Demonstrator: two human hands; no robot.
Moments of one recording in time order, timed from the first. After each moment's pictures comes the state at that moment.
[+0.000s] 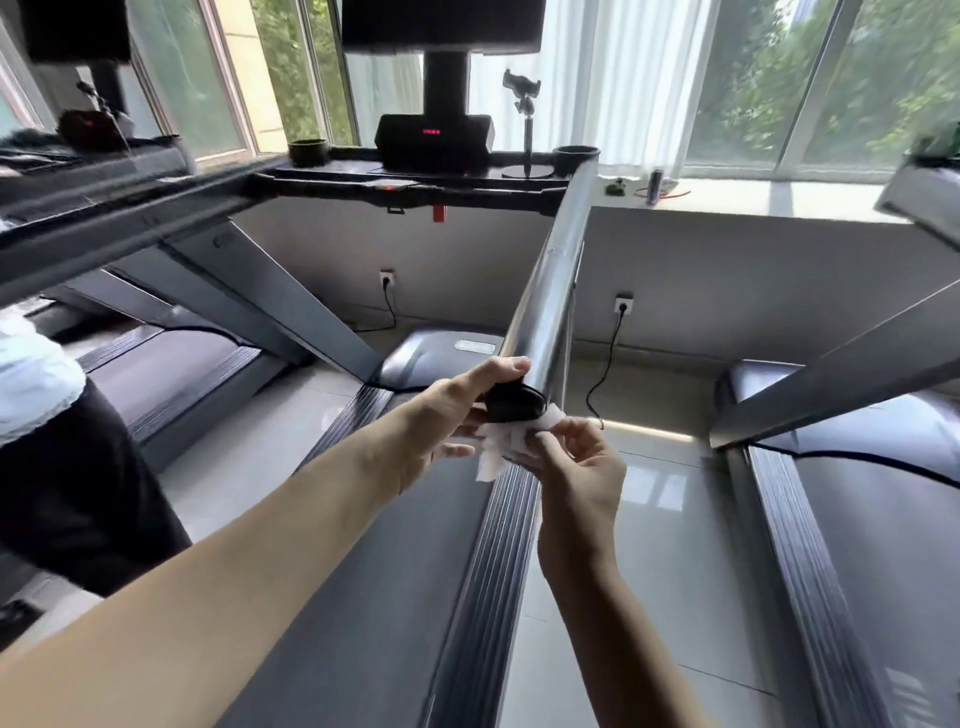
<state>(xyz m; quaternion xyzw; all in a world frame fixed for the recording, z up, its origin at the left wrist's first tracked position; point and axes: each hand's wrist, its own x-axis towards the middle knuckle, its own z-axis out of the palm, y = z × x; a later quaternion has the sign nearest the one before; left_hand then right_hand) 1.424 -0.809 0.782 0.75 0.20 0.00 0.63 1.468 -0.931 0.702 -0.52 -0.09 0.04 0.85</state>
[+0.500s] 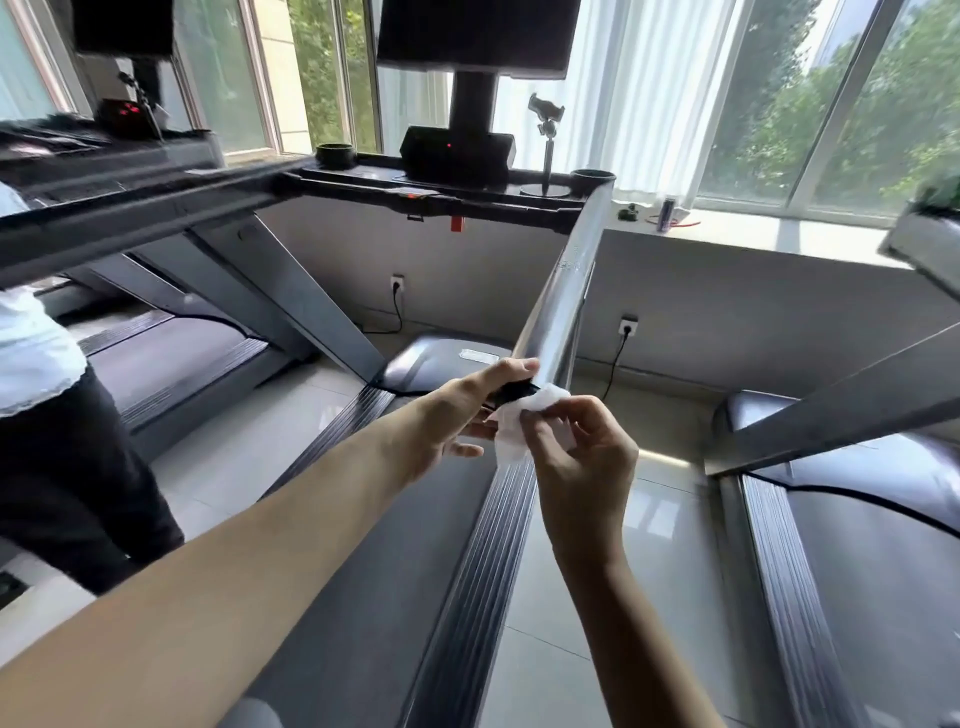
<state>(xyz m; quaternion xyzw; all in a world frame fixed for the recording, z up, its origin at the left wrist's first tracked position) 1.421 -0.815 0.783 0.74 0.22 0.00 0.63 1.461 -0.946 0.726 -0.63 -0.26 -0.14 0.72</state>
